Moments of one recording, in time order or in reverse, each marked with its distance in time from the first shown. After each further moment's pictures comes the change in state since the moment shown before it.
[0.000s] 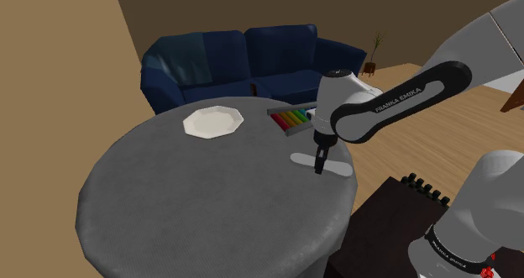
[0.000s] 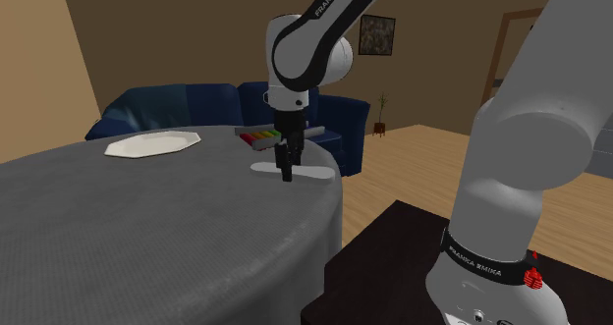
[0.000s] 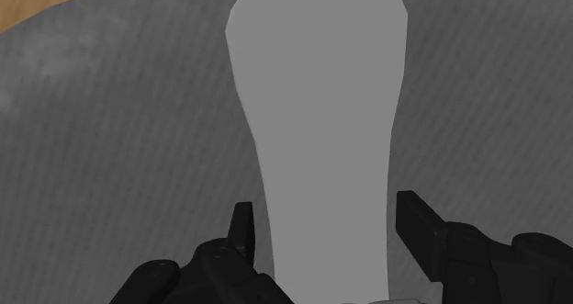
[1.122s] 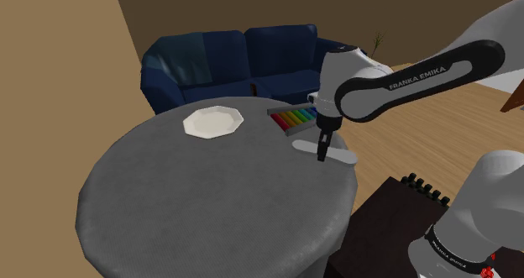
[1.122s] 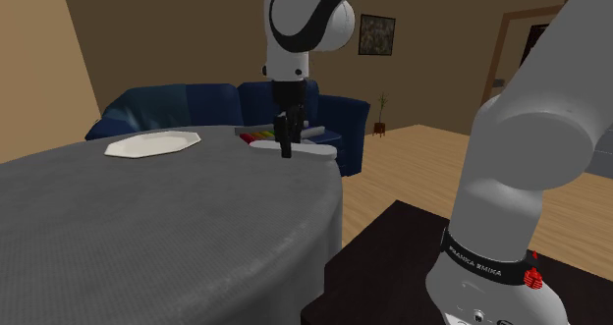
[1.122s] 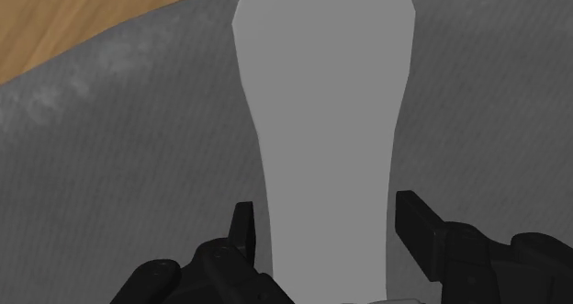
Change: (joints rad) arm 0.004 -0.110 -0.004 0.076 0.008 -0.186 -0.007
